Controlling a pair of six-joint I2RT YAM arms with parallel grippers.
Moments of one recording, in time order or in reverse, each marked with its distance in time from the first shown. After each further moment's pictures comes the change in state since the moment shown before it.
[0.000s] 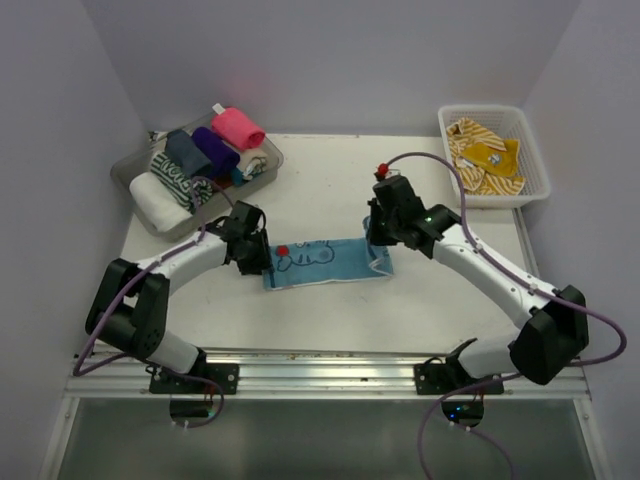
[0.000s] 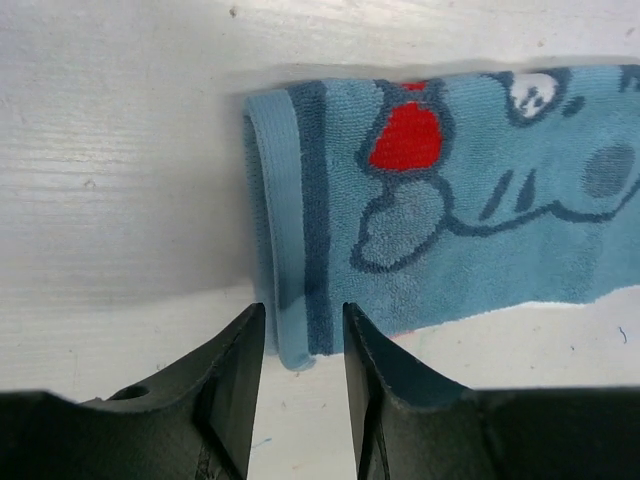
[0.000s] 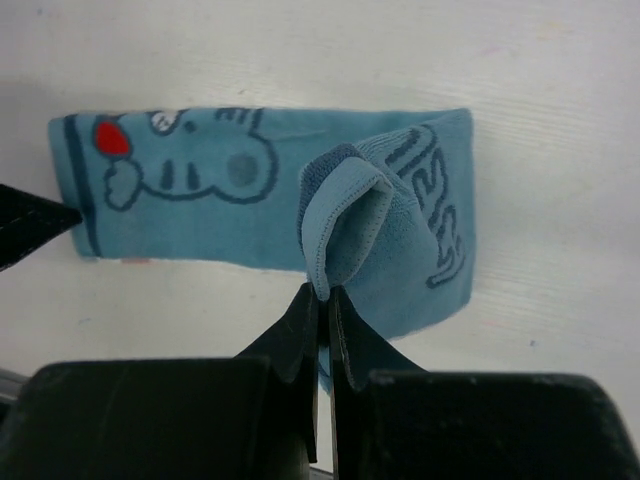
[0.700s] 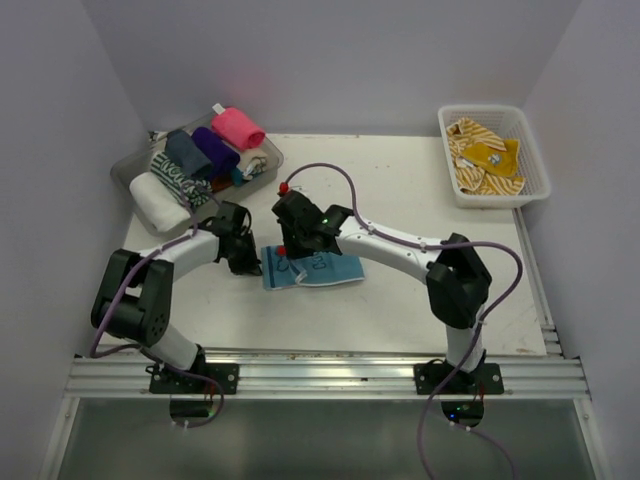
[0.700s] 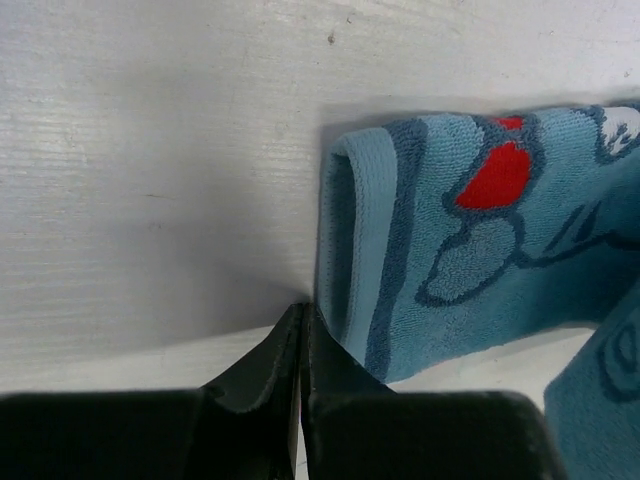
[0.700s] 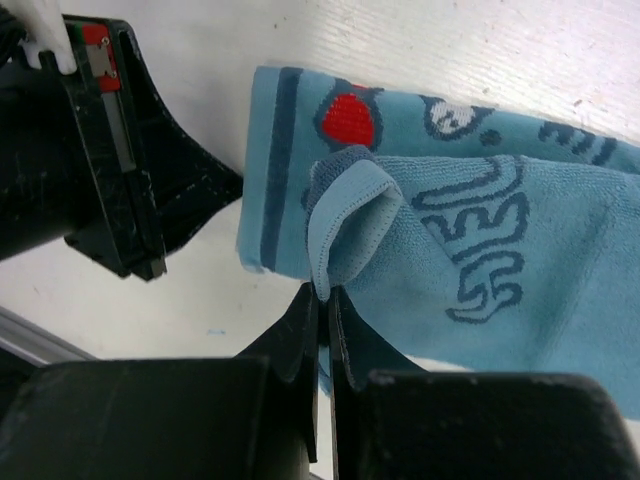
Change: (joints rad) left arm 0.130 0.047 -0.032 0.043 0.106 0.079; right arm 0.381 0.557 0.425 0.054 0.008 0.130
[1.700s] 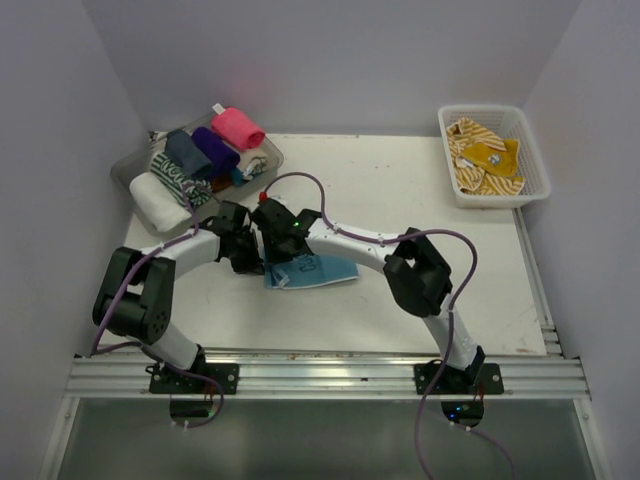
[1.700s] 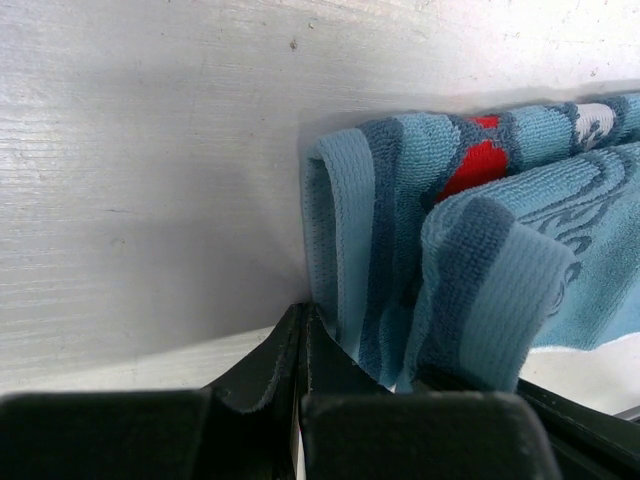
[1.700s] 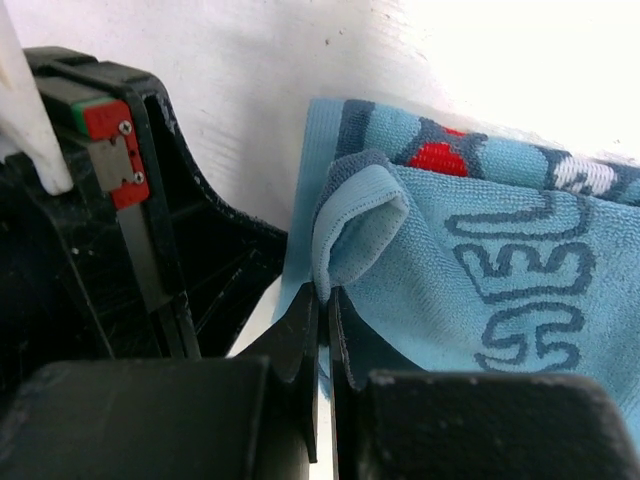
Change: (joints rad) left arm 0.001 0.020 0.005 0.031 0.049 -0.007; right arm 0.035 0.268 0.203 0.001 -0.024 0.031
